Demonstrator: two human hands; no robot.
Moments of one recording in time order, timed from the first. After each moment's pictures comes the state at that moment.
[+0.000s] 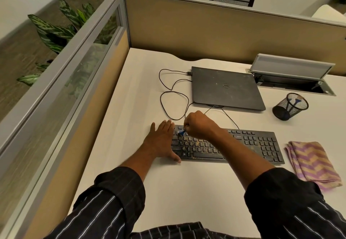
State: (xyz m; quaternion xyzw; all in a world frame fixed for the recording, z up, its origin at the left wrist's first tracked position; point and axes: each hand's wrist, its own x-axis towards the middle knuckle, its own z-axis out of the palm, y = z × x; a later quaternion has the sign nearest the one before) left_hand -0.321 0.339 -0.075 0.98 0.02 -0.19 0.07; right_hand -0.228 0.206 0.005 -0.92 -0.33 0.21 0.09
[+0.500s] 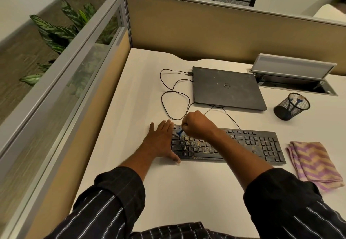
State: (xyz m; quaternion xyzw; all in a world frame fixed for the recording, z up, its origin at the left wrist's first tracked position) left_hand -0.324 0.343 -0.073 0.98 0.03 -0.20 0.06; right_hand -0.233 0.212 0.005 -0.92 -0.32 0.21 0.12
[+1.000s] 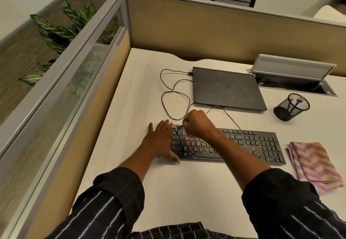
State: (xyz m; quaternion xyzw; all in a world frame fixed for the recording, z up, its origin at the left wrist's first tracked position) left_hand -0.327 0.345 -0.073 0.98 0.03 -0.19 0.07; right_hand -0.237 0.215 0.010 -0.93 -0.26 0.20 0.18
